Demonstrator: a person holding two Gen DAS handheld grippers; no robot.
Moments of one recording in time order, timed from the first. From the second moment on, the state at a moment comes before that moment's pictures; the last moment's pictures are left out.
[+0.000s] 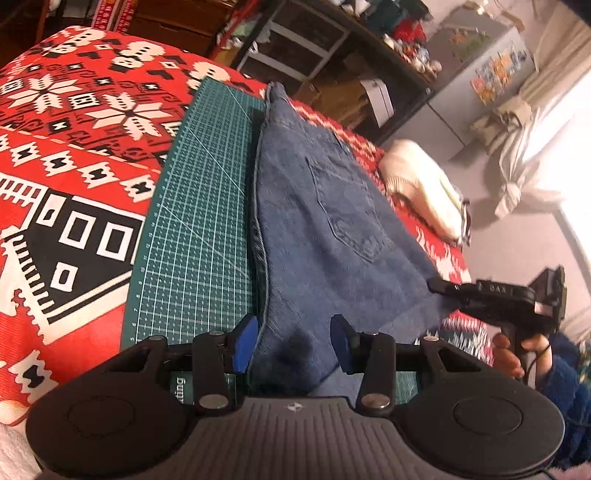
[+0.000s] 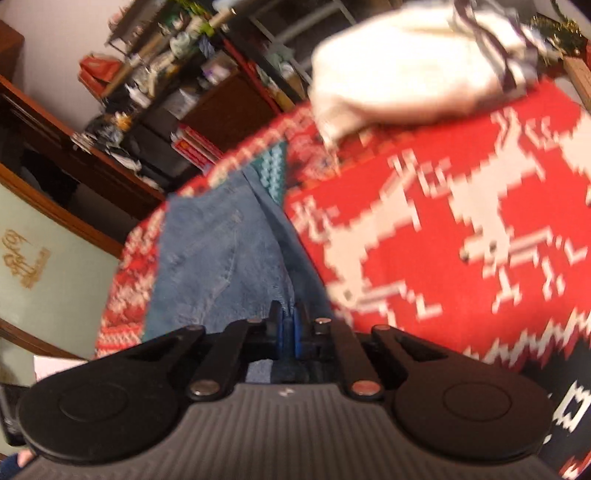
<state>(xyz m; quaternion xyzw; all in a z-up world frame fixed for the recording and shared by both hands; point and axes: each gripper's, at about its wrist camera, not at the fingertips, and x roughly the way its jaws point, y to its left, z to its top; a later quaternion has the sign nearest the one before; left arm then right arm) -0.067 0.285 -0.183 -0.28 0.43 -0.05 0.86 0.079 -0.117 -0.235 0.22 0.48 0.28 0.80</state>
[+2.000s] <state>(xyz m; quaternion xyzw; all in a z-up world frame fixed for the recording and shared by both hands) -0.052 0.268 -0.160 -0.12 0.40 -0.02 0.91 -0.027 -0.009 -0.173 -0.09 0.40 0.35 0.85</state>
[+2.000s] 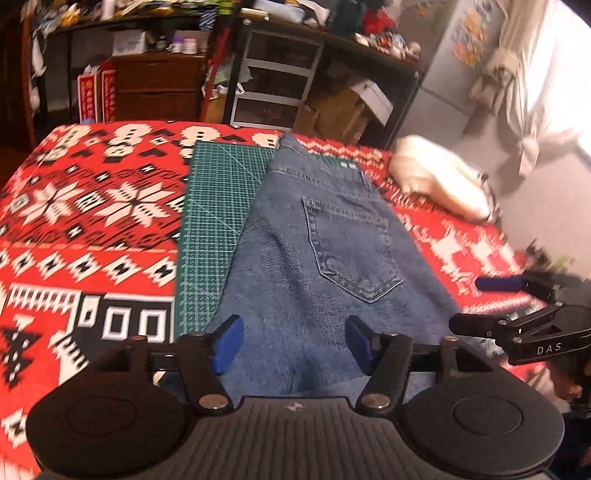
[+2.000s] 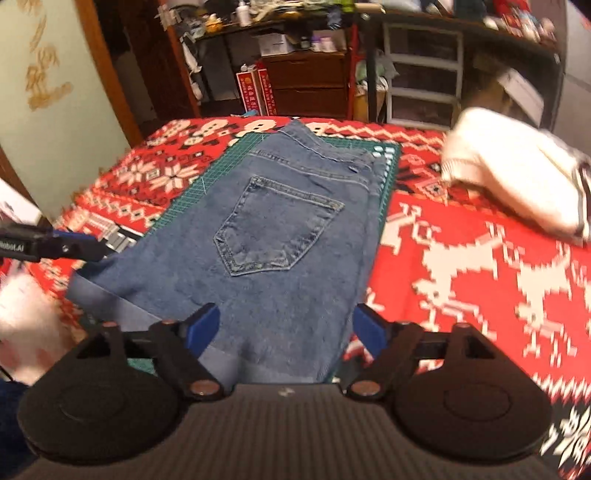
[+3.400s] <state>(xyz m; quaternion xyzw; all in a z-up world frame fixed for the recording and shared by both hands) -0.017 0.208 -0.219 0.01 0.43 -0.01 0.90 -0.021 0.007 -0.248 -0.13 0.37 0.36 0.85</state>
